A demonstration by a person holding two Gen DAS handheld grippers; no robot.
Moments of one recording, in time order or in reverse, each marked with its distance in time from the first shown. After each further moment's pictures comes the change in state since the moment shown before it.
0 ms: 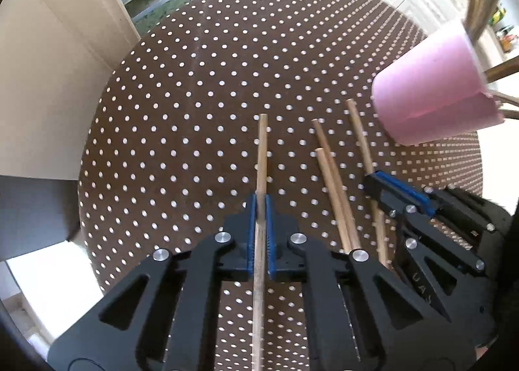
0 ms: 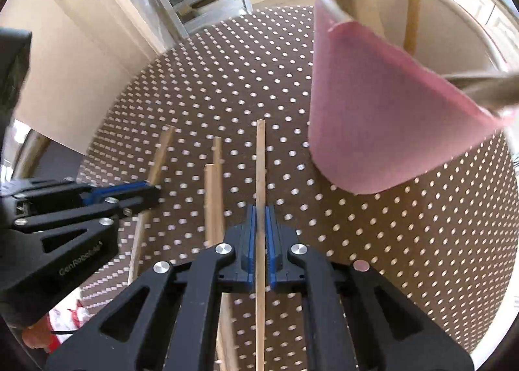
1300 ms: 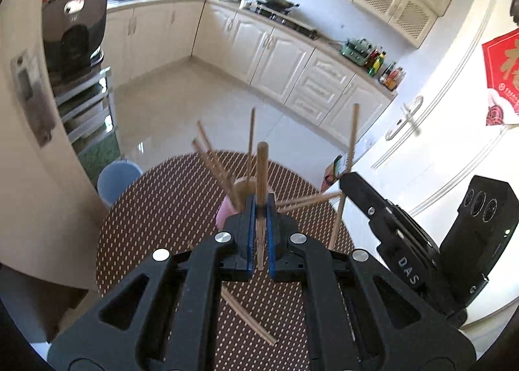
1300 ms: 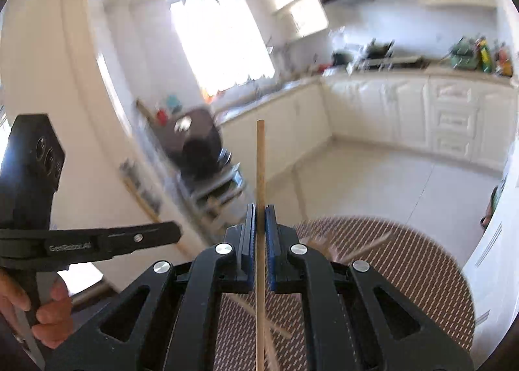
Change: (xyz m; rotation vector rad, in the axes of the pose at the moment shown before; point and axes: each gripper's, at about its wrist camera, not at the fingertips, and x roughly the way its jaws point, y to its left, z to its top) left arm -0.248 -0.057 -0.014 0.250 -0.503 -0.343; right arm -0.247 -0.024 -0.062 0.178 -0.884 0.038
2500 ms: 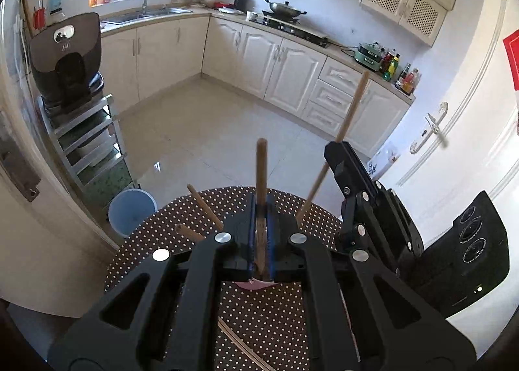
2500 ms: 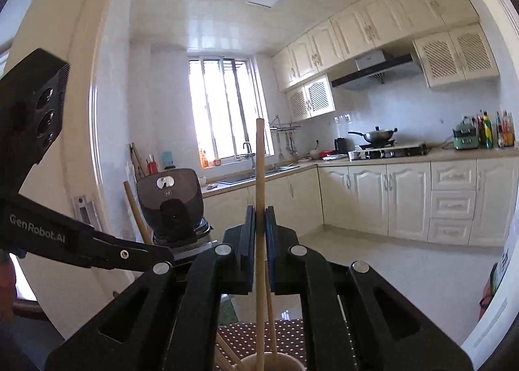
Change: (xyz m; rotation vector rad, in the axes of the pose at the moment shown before) left arm 0.065 0.005 0.042 0.050 -0.030 0.093; right arm 0.053 -0.036 0.004 -0.192 -0.337 0.005
